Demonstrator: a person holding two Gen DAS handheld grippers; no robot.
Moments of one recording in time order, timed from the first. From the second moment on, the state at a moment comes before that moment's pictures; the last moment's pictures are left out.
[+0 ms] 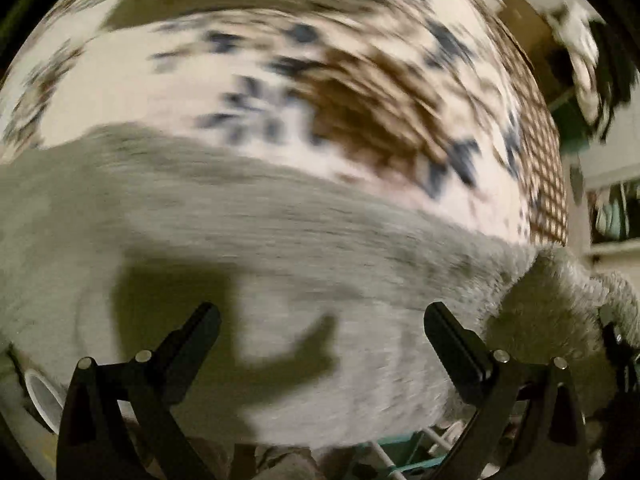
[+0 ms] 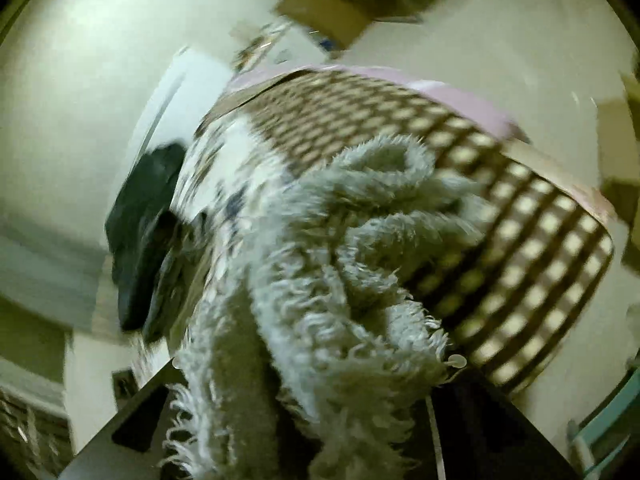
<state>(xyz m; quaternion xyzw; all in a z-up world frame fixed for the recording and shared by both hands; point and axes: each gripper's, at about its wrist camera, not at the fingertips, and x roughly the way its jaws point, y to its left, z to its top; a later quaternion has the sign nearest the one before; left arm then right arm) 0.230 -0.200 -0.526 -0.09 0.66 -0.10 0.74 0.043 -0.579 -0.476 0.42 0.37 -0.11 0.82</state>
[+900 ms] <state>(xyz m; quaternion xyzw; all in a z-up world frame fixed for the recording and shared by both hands) 0.227 0.055 -0.494 -0.18 0.61 -0.03 0.77 0.092 -0.206 -0.539 0.19 0.61 0.13 0.76</state>
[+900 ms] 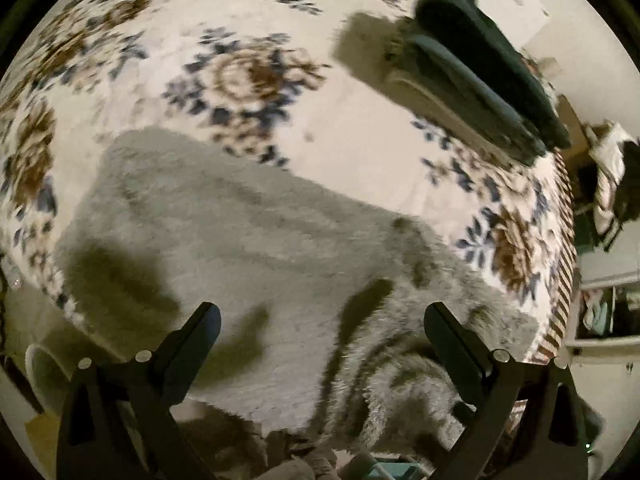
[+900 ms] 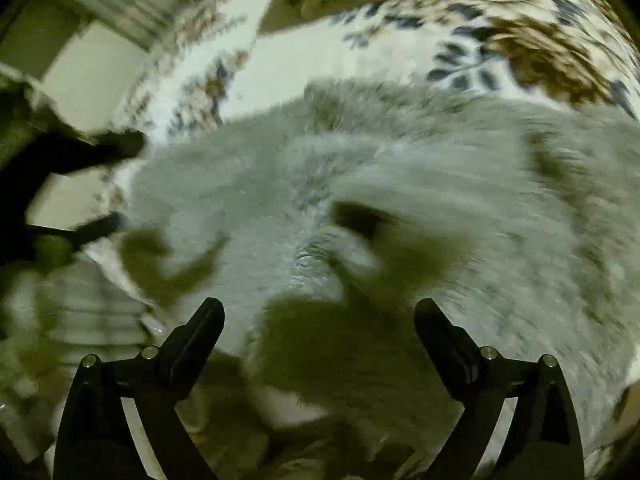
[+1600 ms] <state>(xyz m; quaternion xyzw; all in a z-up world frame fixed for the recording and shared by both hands) 0.270 -0.062 -0.563 -0.07 0.65 -0.16 0.74 0.141 -0.386 -0.588 0.24 0.64 -0.05 0.73</state>
